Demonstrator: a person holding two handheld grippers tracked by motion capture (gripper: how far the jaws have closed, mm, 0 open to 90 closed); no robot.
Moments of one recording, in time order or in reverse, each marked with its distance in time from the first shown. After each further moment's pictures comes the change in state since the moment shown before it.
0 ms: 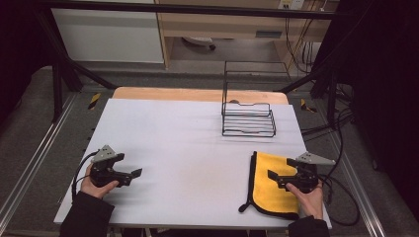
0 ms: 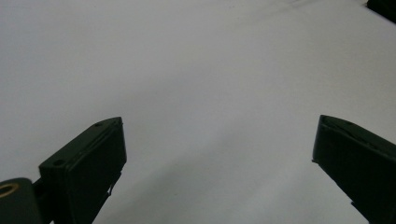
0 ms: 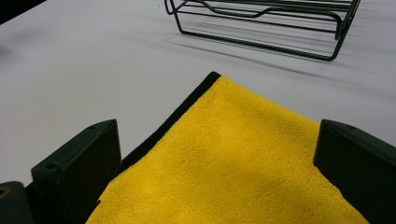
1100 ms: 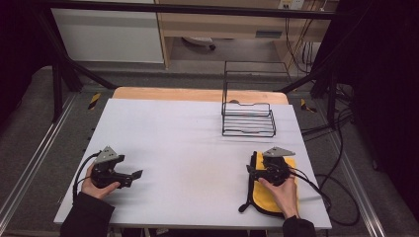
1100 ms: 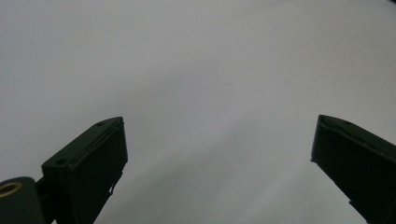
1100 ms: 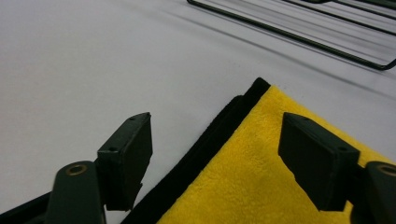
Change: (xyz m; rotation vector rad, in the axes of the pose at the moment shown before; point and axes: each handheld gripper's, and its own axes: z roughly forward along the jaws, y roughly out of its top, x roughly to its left) left arm -0.003 -0.003 0.002 0.028 0.020 0.012; right arm 0.052 0.019 0.065 0.167 -0.172 -0.118
